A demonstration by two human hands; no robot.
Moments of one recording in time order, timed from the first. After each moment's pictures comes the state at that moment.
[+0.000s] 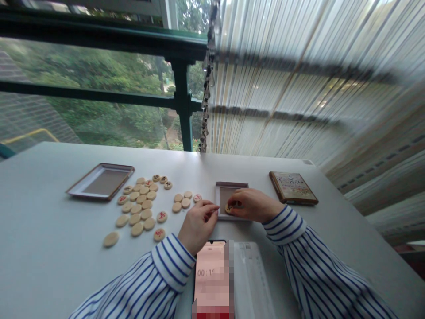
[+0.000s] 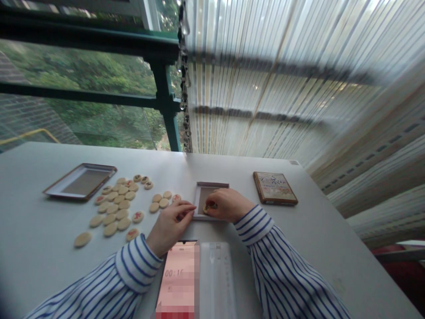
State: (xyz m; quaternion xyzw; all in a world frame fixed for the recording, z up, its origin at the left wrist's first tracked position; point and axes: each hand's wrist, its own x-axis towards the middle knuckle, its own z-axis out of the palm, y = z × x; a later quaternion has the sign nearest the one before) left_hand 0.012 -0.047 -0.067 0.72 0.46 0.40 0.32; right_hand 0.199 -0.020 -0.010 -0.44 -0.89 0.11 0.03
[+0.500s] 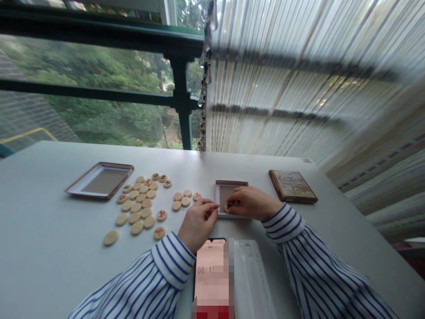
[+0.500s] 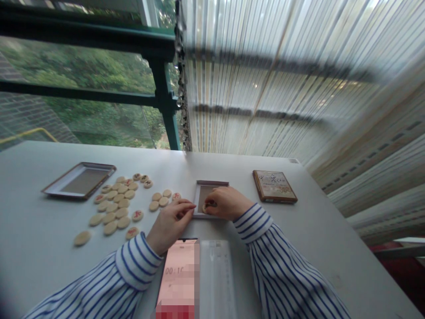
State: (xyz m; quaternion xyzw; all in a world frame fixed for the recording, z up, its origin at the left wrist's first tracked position) left_hand 0.012 -0.046 -0.068 0.72 0.47 0.40 0.33; right_hand 0.199 -0.019 -0.010 -0.44 -0.89 0.11 0.02
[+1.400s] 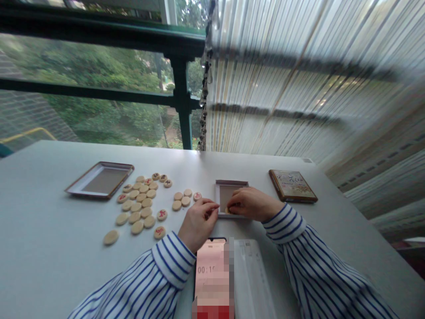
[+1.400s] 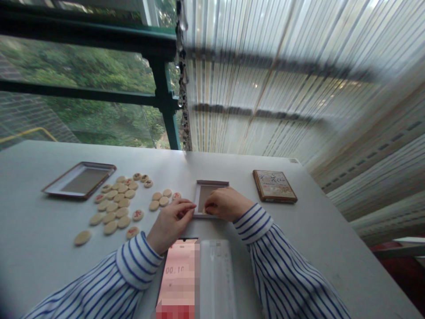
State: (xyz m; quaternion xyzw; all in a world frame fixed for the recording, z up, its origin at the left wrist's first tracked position) left_hand 0.012 -0.046 -0.069 0.73 0.46 0.40 0.31; right_hand 0.199 -0.019 -0.011 -0.40 -0.91 0.13 0.02
